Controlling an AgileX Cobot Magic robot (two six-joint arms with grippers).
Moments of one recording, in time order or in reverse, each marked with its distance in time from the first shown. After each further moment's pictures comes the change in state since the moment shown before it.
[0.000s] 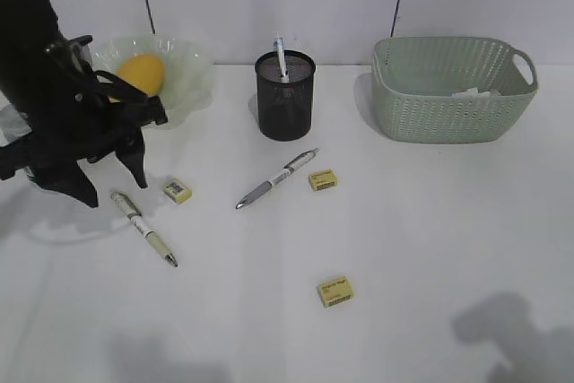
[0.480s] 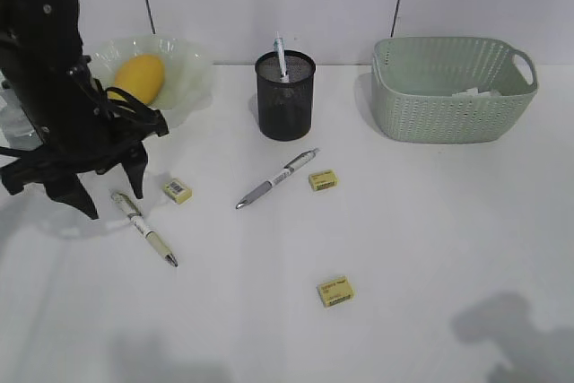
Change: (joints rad) left arm -0.004 0.092 -0.031 0.084 0.007 -0.209; right arm 0.000 0.000 0.000 -0.002 0.000 0.010
